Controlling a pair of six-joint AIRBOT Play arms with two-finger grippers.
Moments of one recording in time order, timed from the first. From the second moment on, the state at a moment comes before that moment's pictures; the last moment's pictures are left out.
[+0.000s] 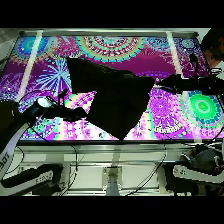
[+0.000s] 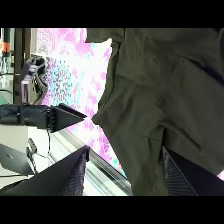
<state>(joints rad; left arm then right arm) -0.06 -1.30 0.74 0.78 -0.97 -1.26 -0.34 -1.38 1.21 -0.53 1.44 1.08</state>
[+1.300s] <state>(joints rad) -0.06 -1.26 1.01 1.03 -1.06 -1.39 -0.34 -1.38 1.21 -0.63 1.40 1.09</state>
